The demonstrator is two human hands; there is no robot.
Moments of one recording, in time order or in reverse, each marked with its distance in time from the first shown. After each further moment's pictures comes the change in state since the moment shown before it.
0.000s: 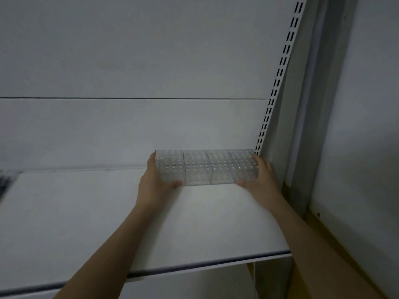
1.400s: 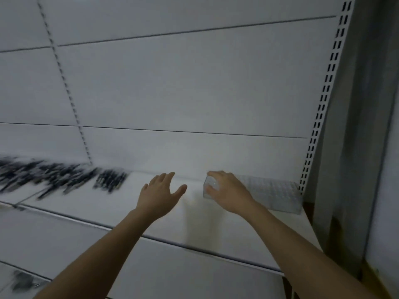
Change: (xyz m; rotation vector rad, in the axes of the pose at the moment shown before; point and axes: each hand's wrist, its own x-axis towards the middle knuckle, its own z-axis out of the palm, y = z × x) left_hand -0.098 0.043 -0.117 0.730 0.145 -0.055; right_hand -0.063 -0.176 0.046 -0.297 -0.491 -0.534
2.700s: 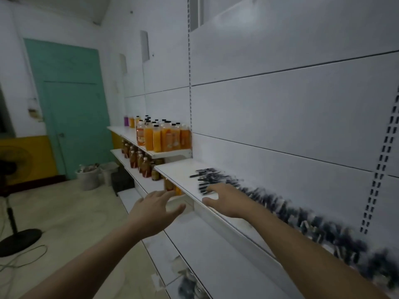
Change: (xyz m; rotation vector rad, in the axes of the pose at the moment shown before) left_hand -0.075 -0.721 -0.323 0.212 0.090 -0.543; right_hand 0.310 -0.685 0.424 -0.021 -0.413 -0.633
